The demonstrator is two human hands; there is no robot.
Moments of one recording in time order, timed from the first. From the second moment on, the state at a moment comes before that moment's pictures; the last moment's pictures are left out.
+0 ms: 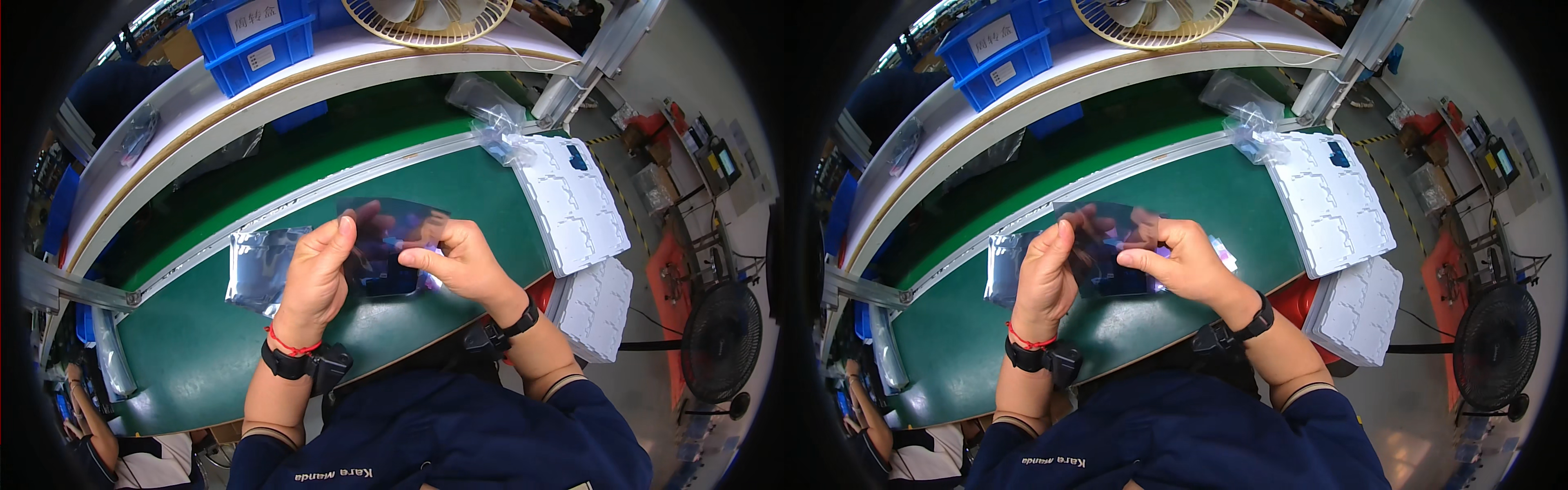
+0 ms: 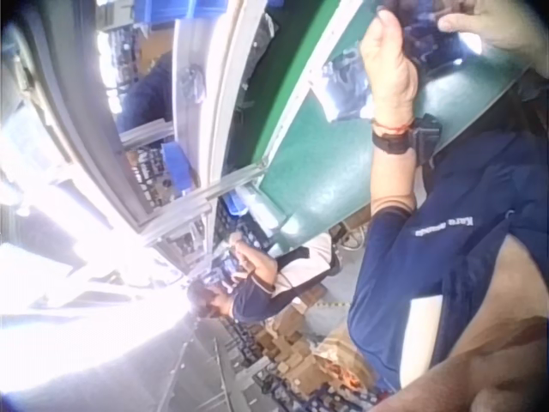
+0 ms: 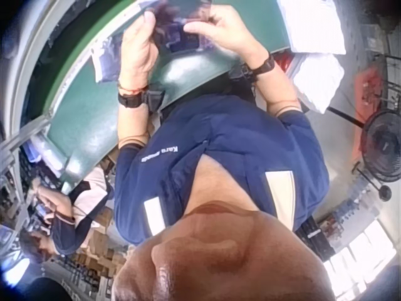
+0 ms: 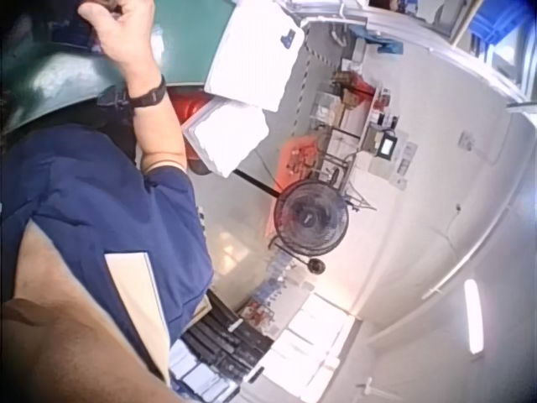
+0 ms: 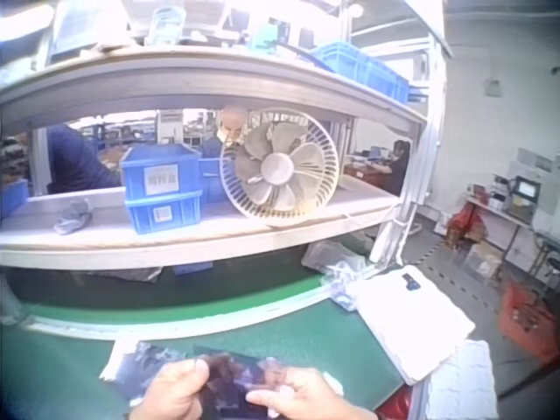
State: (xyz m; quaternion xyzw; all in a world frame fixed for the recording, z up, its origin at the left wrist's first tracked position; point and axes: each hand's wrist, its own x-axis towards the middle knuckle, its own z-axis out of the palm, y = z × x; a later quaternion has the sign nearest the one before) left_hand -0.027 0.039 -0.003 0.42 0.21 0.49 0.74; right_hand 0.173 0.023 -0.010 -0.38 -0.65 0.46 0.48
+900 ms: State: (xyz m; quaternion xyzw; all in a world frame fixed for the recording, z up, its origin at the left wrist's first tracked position) left_hand -0.132 0.019 -0.025 0.82 0.52 0.20 0.15; right_hand 0.322 0.111 -0.041 -0.69 -0.58 0.33 0.29
